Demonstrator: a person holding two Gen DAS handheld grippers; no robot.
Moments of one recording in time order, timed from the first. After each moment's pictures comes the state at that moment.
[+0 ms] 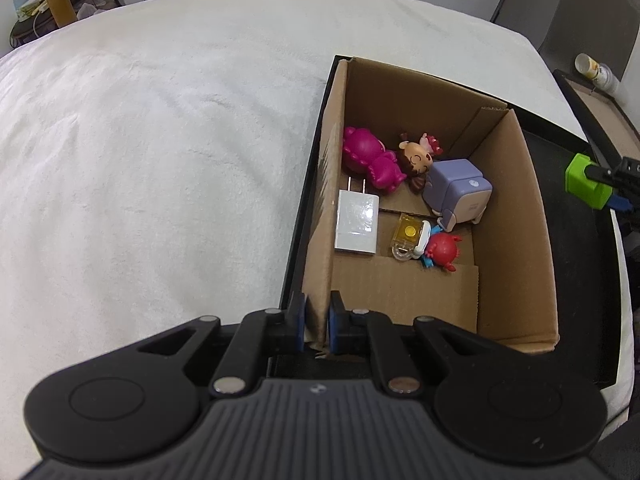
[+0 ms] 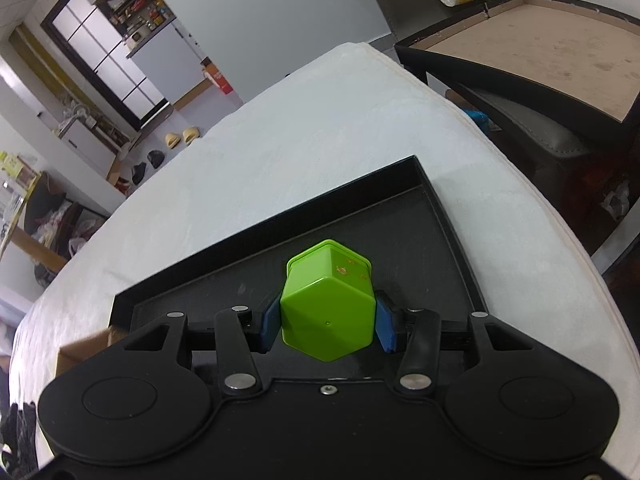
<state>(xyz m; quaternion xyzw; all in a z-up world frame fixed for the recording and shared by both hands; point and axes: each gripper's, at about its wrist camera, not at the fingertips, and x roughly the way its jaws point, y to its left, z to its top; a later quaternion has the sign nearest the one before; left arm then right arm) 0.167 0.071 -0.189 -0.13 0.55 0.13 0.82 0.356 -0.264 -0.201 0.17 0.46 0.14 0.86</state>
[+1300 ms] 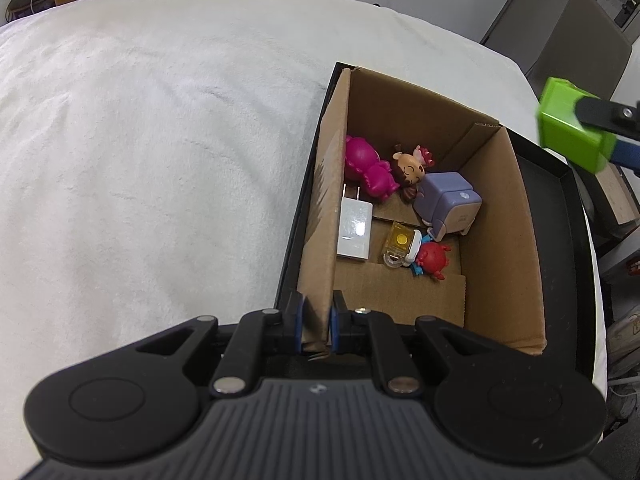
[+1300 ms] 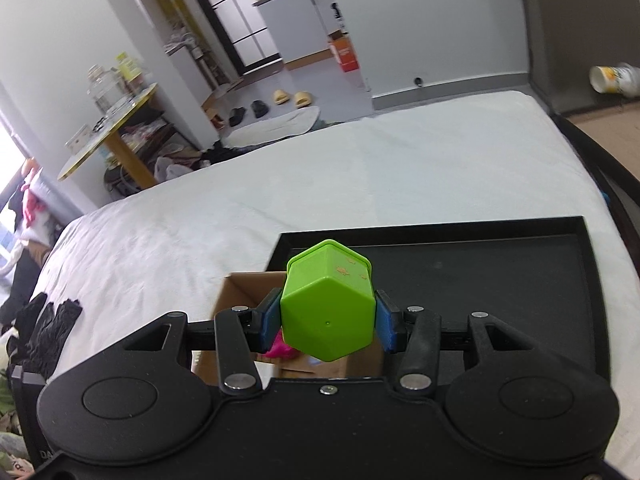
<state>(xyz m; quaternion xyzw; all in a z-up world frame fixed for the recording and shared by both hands) 0.154 0.089 -0.195 -0.19 0.52 0.11 0.82 0.295 -0.129 -0.101 0.05 0.43 0.29 0.85</state>
